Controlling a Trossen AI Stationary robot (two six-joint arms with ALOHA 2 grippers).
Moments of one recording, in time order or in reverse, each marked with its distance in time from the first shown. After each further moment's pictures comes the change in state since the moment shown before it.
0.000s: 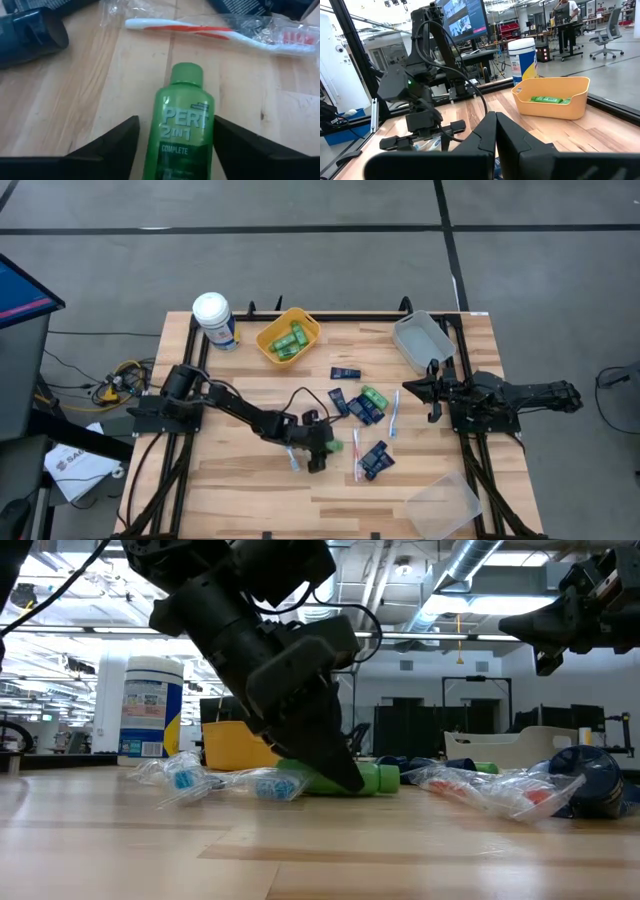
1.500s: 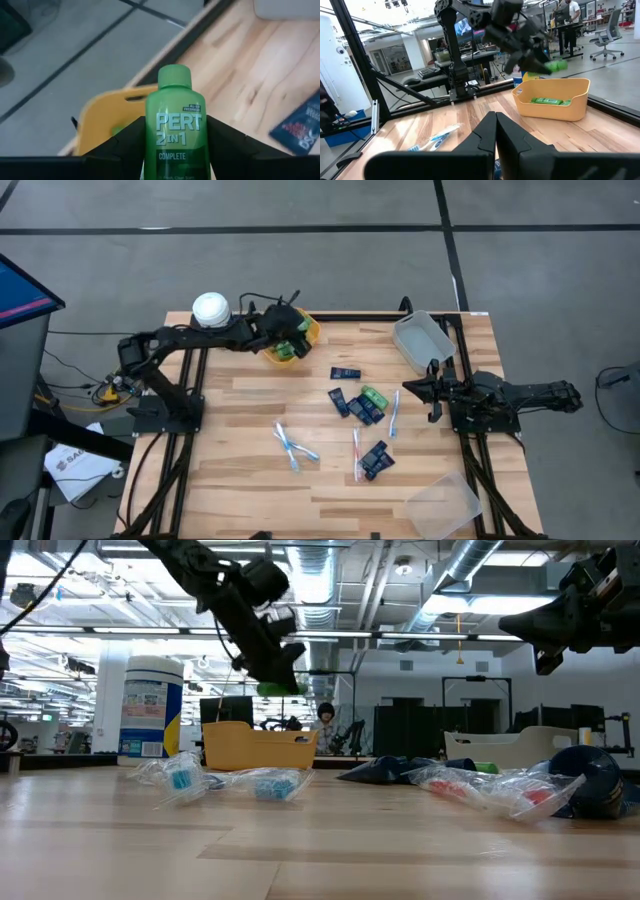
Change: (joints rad) left arm 0.705 -0.379 -0.004 -0.229 -0.133 0.323; right arm 0.000 0.000 0.000 0.008 0.000 0.000
